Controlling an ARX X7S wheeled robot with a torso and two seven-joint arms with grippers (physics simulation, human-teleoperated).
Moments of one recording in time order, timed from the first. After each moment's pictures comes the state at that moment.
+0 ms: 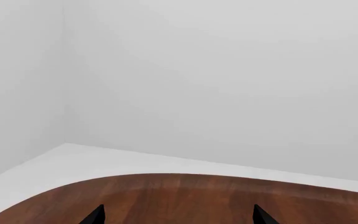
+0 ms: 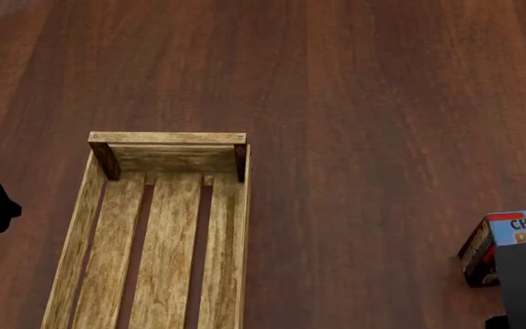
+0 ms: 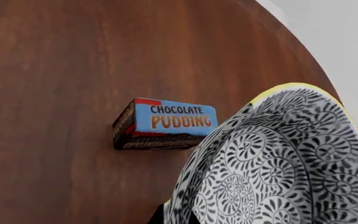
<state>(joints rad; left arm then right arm) -0.34 -0.36 0.06 0.72 -0.48 -0.51 -0.50 1.15 1.29 -1.04 -0.70 1.88 0.76 1.44</state>
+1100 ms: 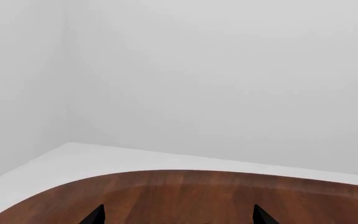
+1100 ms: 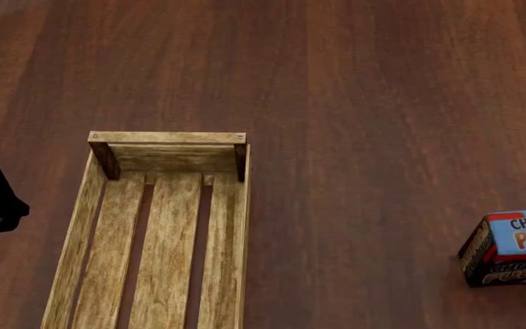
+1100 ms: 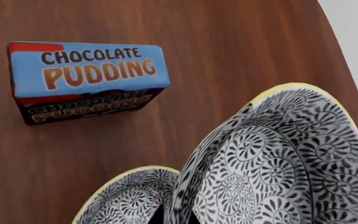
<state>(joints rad) -0.35 -0.37 0.09 0.68 -0.46 -0.49 -0.51 1.03 1.38 -1.06 -0.30 1.69 0.70 1.05</state>
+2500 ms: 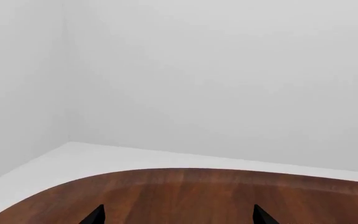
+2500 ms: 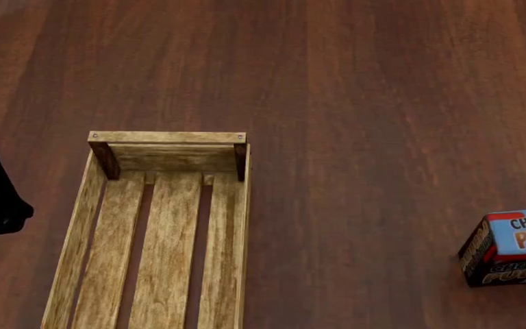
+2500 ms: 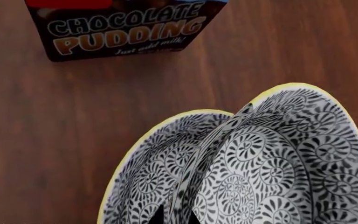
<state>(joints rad) -0.35 -0.39 0.12 0.66 -0.46 -0.47 -0.53 0.82 1.29 -1.15 -0.19 1.64 0.47 0.93</state>
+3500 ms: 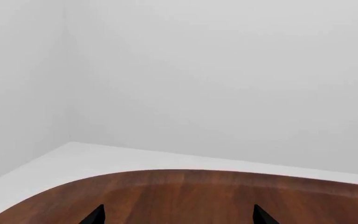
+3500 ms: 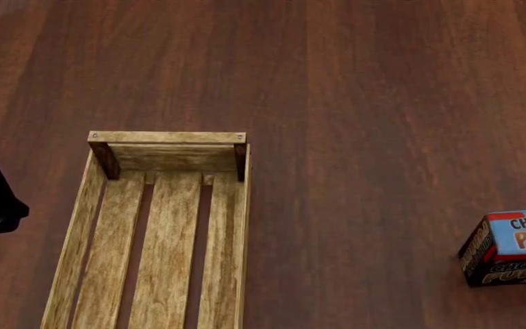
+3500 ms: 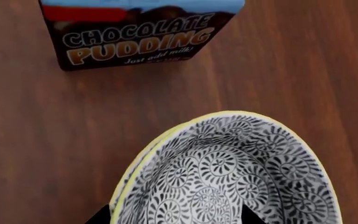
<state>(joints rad) -0.35 -0.40 0.11 0.67 -0.48 -0.47 -0.54 0.81 1.27 -1.15 -0.19 1.61 0.45 0.93</state>
